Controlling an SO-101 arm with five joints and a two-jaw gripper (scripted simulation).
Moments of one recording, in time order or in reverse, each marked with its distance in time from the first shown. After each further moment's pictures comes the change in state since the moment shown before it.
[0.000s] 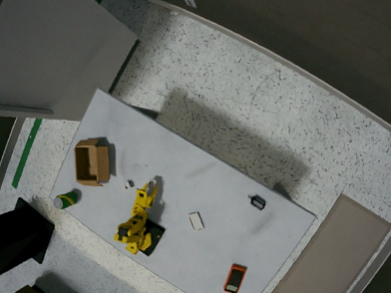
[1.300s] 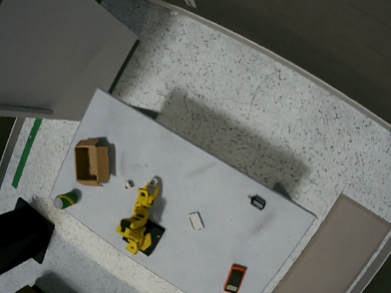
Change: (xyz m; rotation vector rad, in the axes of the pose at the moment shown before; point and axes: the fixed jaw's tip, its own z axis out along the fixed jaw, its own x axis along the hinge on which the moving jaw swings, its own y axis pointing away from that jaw) arm 0.013 0.000 0.006 0.000 0.000 0.000
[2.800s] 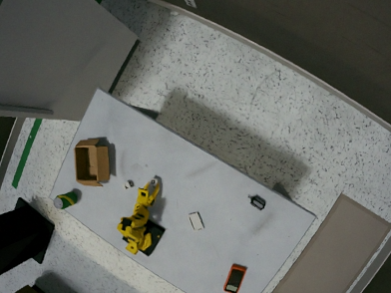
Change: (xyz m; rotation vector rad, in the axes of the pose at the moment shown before) arm 0.002 0.000 0.002 0.000 -0.009 0.000
